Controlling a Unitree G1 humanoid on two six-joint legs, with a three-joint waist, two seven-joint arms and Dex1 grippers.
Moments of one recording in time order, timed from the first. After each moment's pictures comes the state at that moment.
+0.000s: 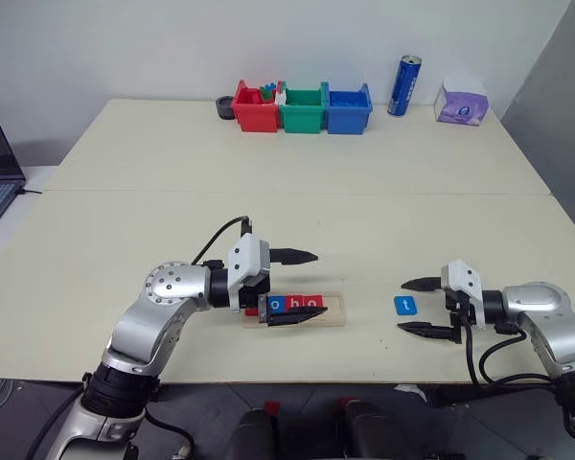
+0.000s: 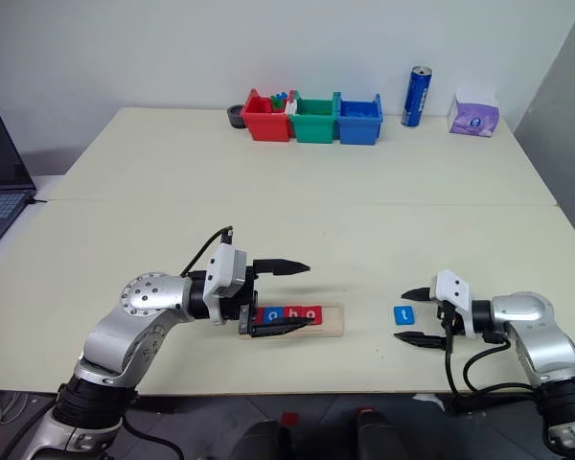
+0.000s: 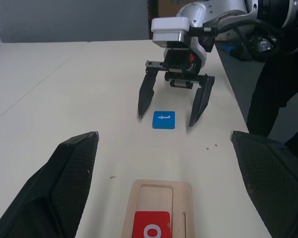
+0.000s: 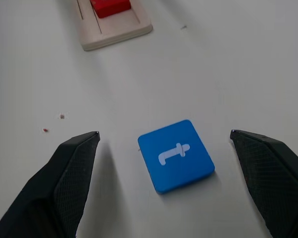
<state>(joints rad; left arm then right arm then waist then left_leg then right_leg) -0.32 0.56 -0.14 -0.27 -0.42 0.30 -1.12 -0.23 -0.77 0.06 0.16 0.25 0.10 1.28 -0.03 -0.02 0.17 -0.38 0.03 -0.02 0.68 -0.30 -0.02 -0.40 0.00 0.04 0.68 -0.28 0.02</state>
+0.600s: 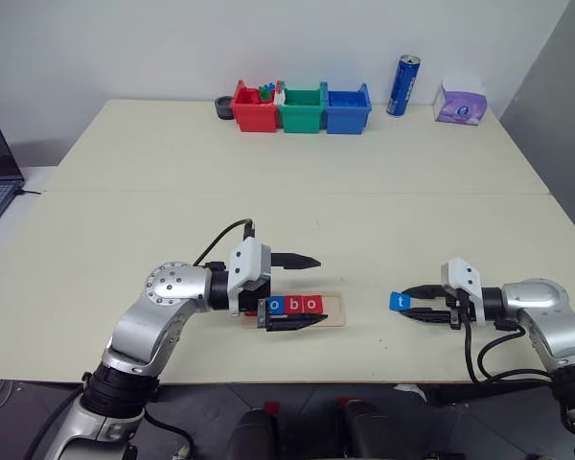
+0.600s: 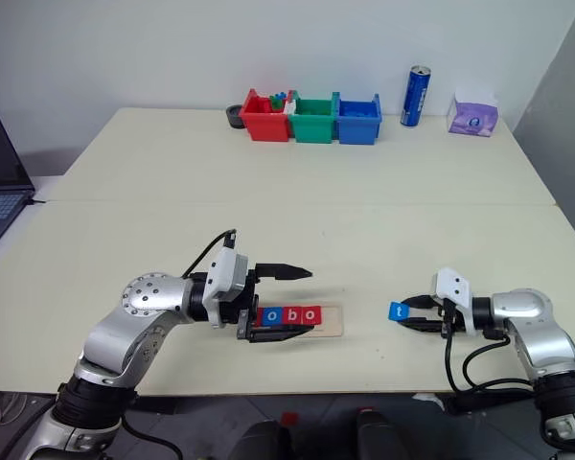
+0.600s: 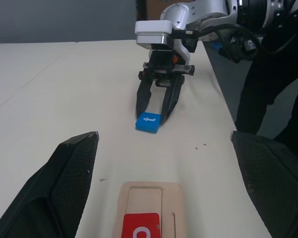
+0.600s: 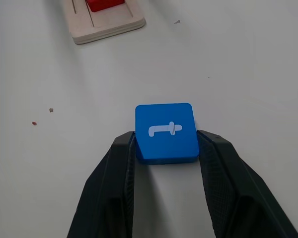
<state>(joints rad) -0.32 0.60 -0.14 -0.27 -0.44 0.28 -1.20 -0.29 -0.75 0.08 0.15 0.26 0.13 1.28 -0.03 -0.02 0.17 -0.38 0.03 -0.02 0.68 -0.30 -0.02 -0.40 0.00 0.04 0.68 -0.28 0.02</state>
